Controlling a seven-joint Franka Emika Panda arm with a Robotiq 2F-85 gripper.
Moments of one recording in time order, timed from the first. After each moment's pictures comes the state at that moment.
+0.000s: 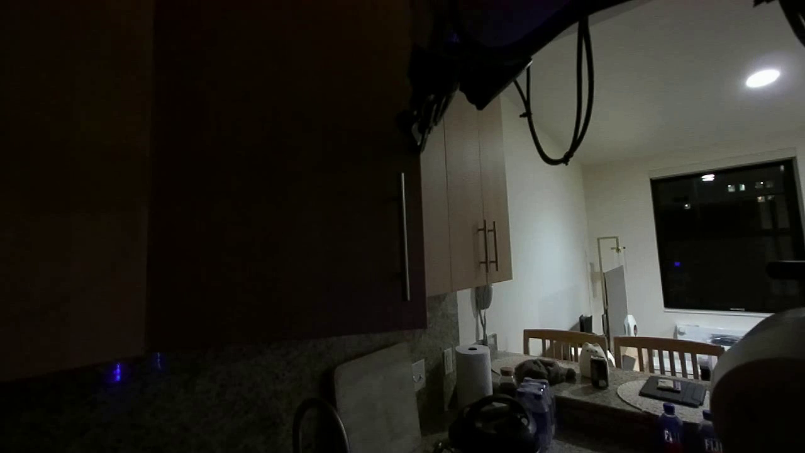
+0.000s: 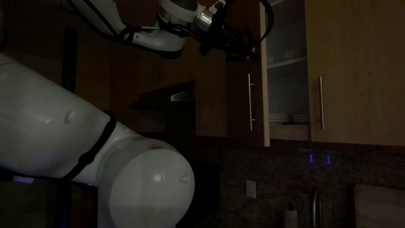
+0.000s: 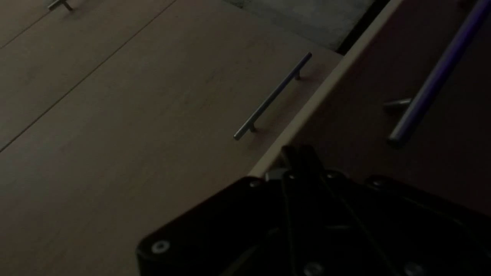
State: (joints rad) arm -0.10 -1.00 0.30 -2.36 -0.45 2.22 0.03
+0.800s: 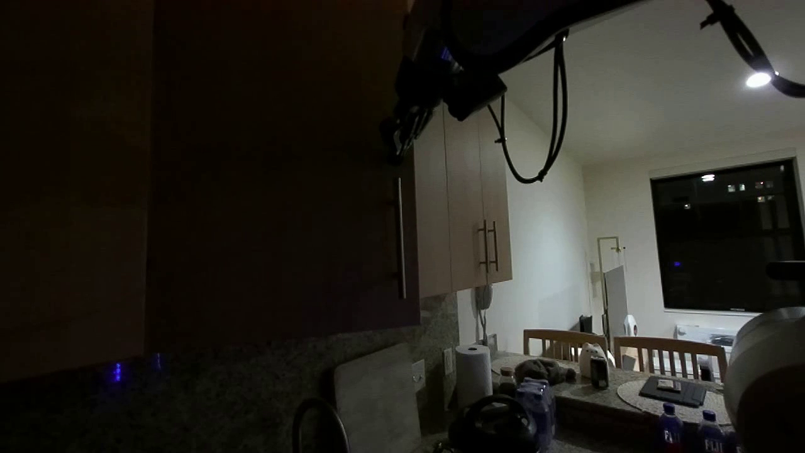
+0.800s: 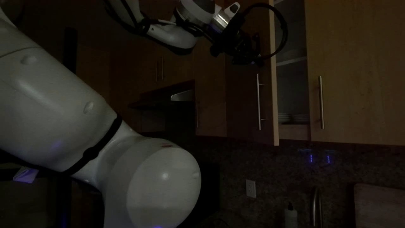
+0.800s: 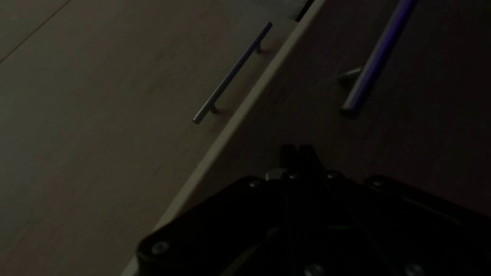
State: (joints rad) arm 0.03 -0.88 0.18 -2.33 -0.43 2.32 0.02
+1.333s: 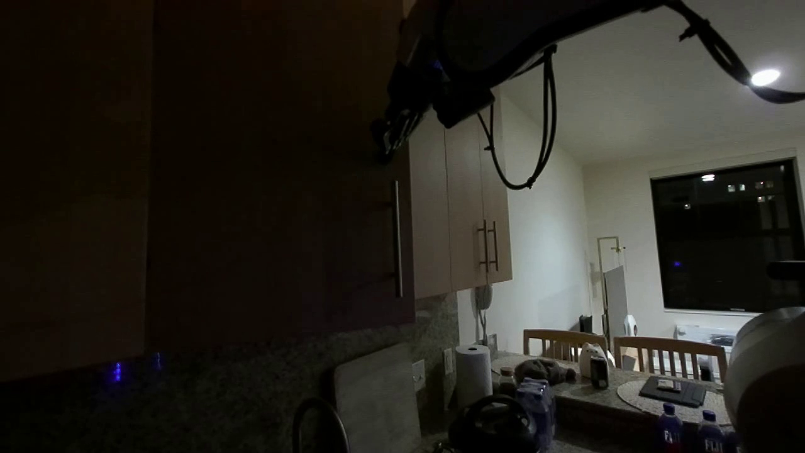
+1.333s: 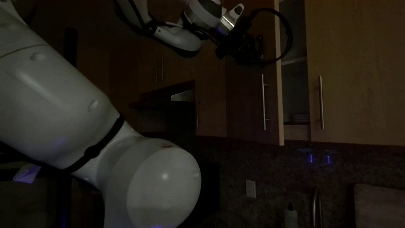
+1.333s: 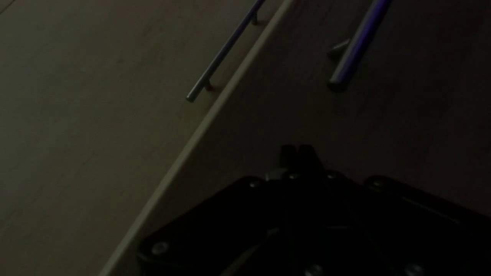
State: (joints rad) arm 0.03 -0.83 0.15 -2.33 -0.43 2.43 0.02
